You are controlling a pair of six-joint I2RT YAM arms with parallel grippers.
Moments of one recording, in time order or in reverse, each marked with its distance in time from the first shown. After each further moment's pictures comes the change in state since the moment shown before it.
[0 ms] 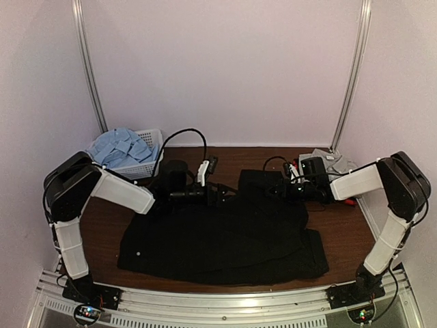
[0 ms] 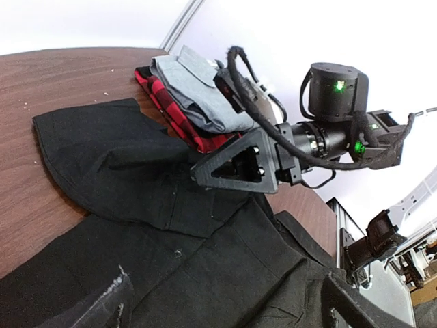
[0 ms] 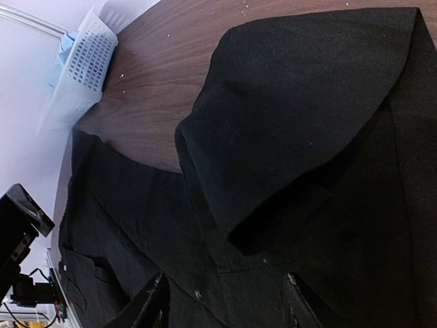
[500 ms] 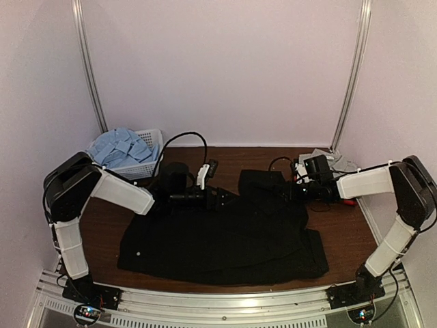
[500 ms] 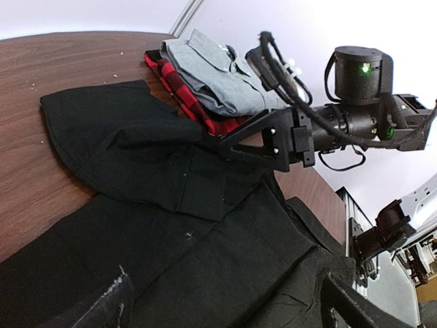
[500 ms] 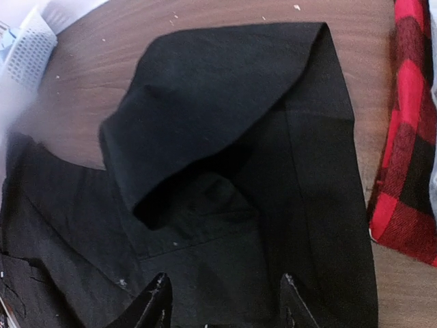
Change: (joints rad) left arm 0.000 -0.002 -0.012 -0.054 -0.010 0.027; right arm 0.000 -0.116 -0.005 -0.198 0.250 -0.185
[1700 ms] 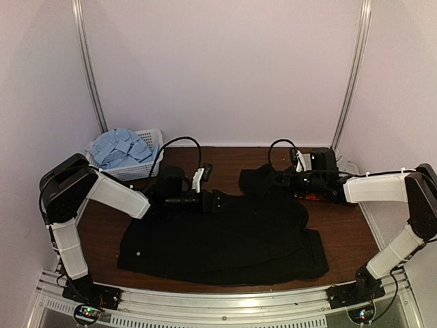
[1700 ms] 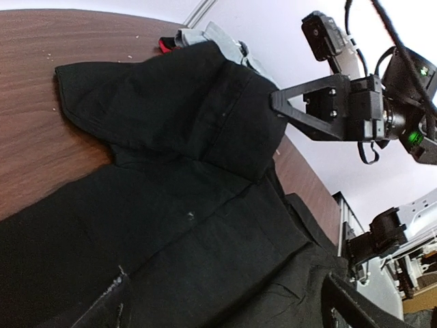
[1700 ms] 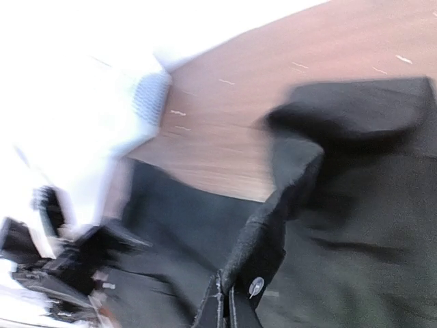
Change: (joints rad) left arm 0.000 -0.035 -0.072 0.013 -0.023 -0.074; right arm 0.043 -0.100 -0.038 0.182 -0.186 0.253
